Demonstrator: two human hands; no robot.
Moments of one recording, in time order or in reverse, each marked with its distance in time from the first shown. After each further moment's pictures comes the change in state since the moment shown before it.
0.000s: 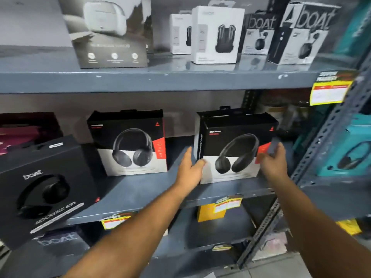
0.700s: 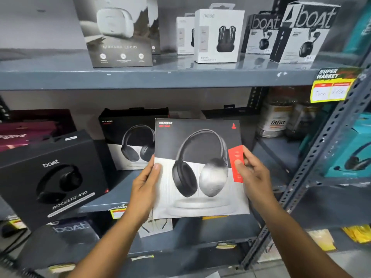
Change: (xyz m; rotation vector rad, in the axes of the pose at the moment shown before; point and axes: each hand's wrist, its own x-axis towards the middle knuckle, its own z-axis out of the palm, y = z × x) left_hand -0.088 -0.014 -0.096 -0.339 0.171 0.039; right_hand -0.091 -0.006 0.012 0.220 -0.342 -0.211
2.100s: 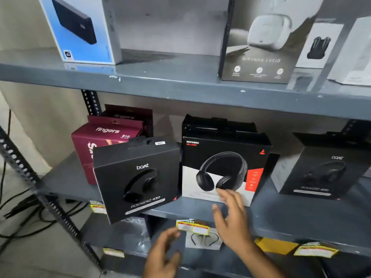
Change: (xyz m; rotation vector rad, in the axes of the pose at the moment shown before) left_hand -0.055 -0.084 -0.163 0.400 0.253 -0.038; right_hand -0.064 0.022 0.234 -0.286 -0.331 -0.307
